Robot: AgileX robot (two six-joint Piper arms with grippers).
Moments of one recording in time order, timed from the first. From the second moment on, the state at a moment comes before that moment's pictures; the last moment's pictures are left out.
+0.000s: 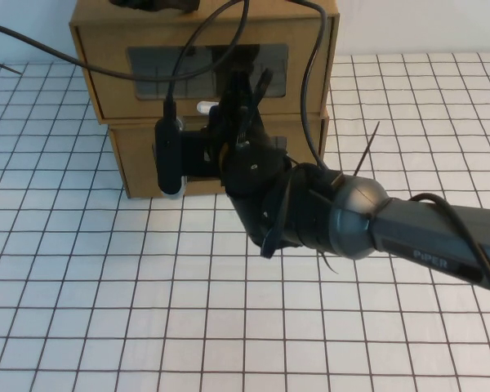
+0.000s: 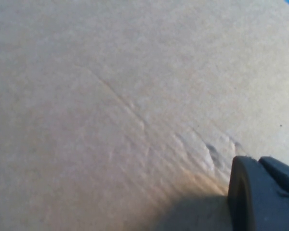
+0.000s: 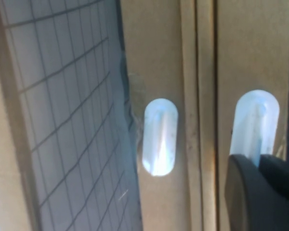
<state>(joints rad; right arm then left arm) 0.87 2.08 -1.62 -1.64 0.59 0.48 -0.20 2.01 -2.21 -0.65 1.15 0.54</state>
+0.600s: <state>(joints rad) 1.06 1.78 -1.23 -1.52 0.66 0.47 -0.20 2.00 -2.21 -0.66 1.18 0.51</state>
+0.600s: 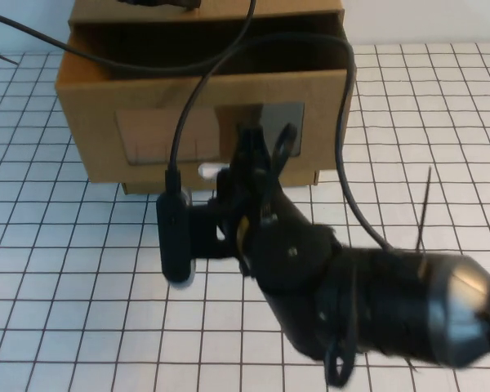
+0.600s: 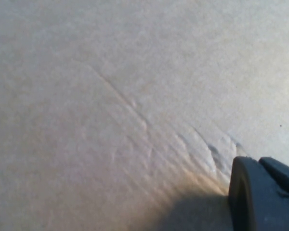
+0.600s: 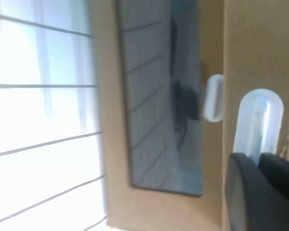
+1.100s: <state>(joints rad) 1.29 1.70 -1.07 -1.36 0.86 0.60 -0.20 2.00 -2.21 -0.66 1.19 0.50</state>
